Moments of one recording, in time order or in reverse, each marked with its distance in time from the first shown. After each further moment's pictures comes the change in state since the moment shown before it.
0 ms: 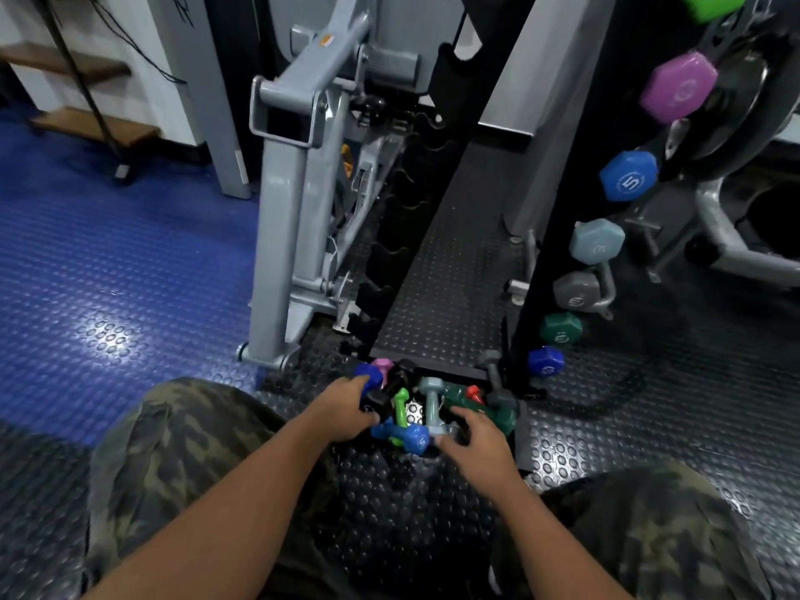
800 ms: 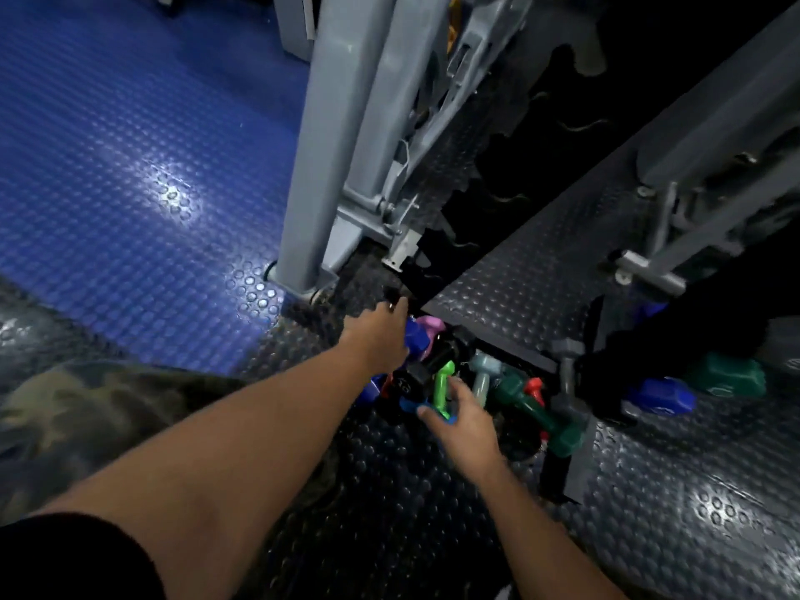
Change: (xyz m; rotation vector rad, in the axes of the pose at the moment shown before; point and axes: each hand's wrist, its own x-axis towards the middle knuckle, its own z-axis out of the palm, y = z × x) left_hand 0.171 -0.057 0.009 0.225 0.006 -0.161; right_hand 0.154 -0.014 0.107 0.020 -0.274 0.075
